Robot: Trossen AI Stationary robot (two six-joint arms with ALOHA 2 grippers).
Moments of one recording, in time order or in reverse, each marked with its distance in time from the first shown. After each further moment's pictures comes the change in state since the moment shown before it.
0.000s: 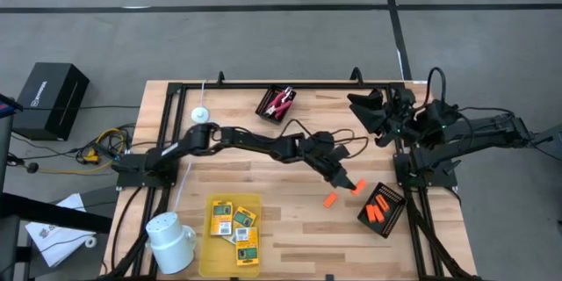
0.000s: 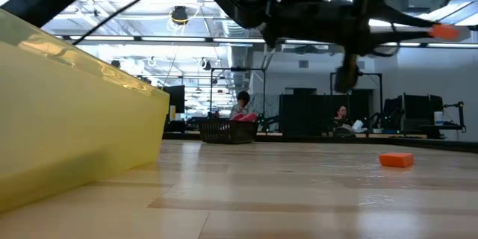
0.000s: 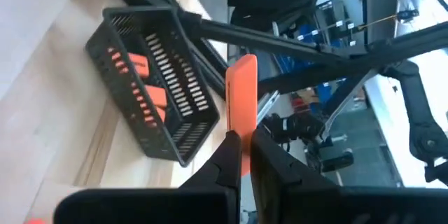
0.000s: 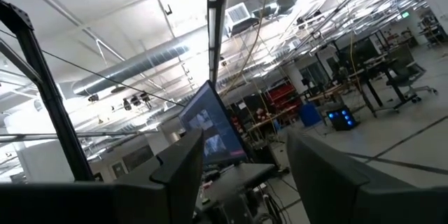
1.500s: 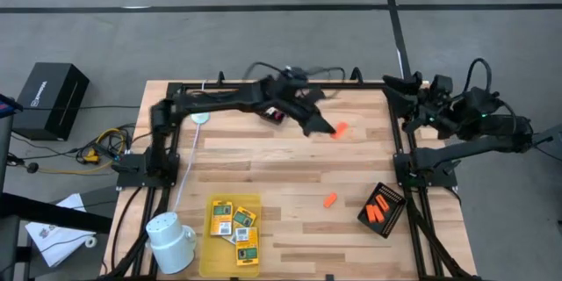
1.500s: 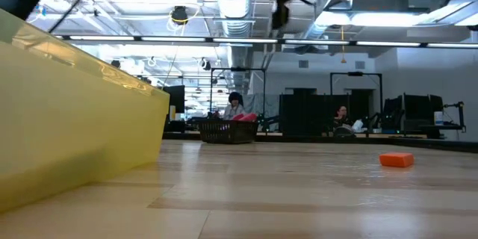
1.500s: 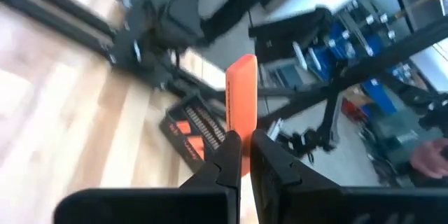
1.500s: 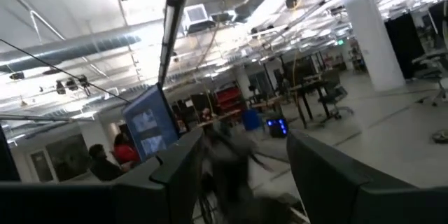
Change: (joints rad) left arm 0.232 -0.382 -0.033 -0.432 0.060 0.375; right arm 0.000 -0.222 0.131 -0.430 0.163 -0.178
